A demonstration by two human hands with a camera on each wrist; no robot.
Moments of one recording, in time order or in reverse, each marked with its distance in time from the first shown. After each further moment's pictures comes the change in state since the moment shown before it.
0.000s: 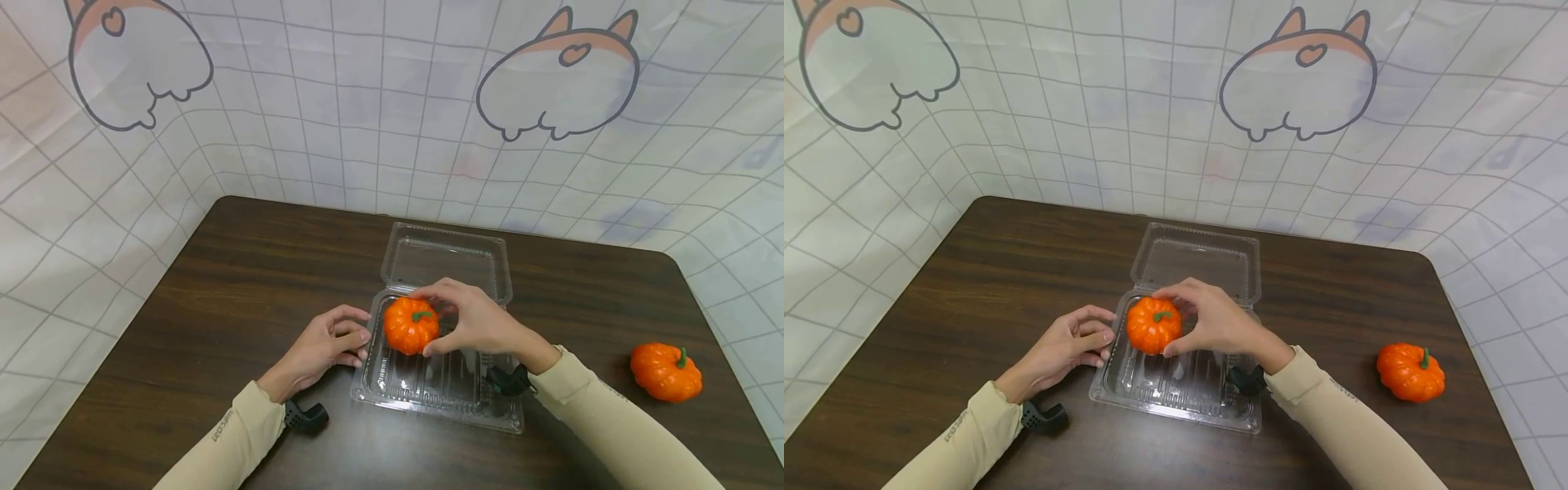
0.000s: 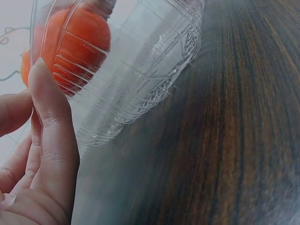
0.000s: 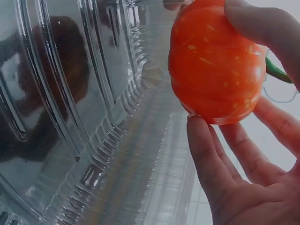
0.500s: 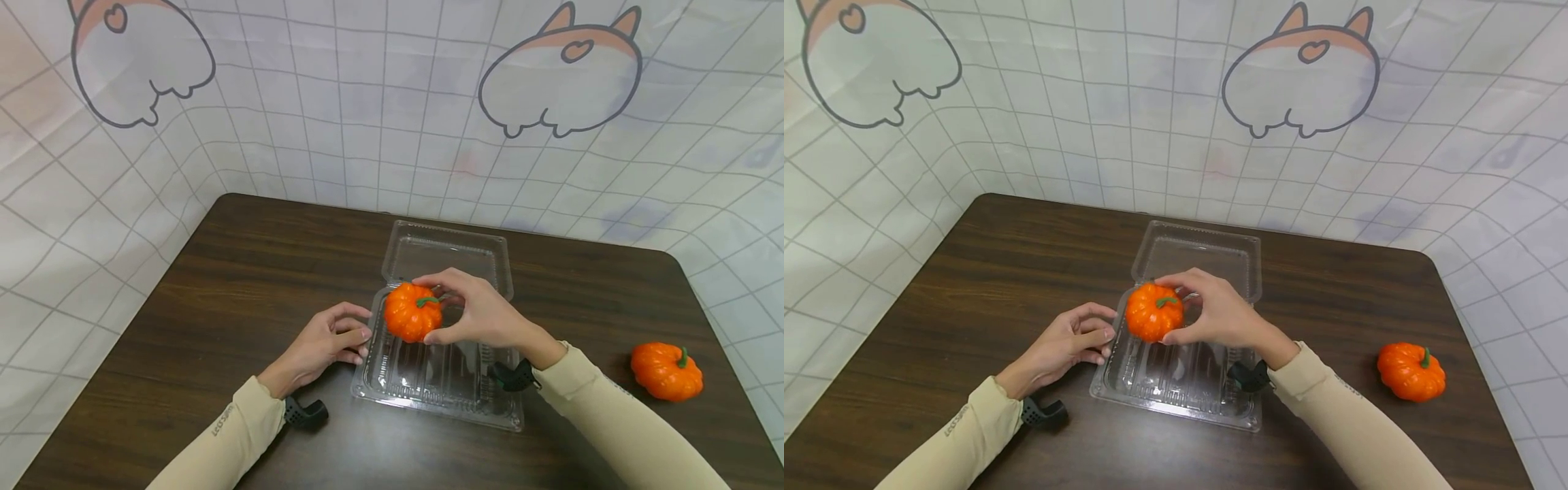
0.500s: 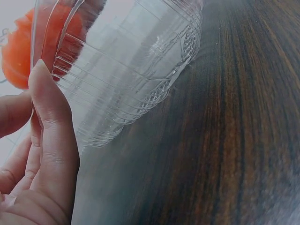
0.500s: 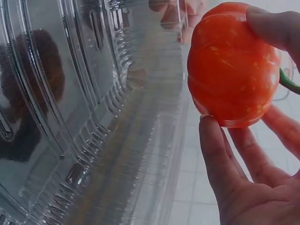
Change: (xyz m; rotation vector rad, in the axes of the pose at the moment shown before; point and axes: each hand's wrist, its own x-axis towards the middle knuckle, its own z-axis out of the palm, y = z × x) left_hand -0.002 0.002 0.000 -0.005 -0.019 0.004; right_hand -0.001 -0.005 -0.007 0.059 0.056 -0.030
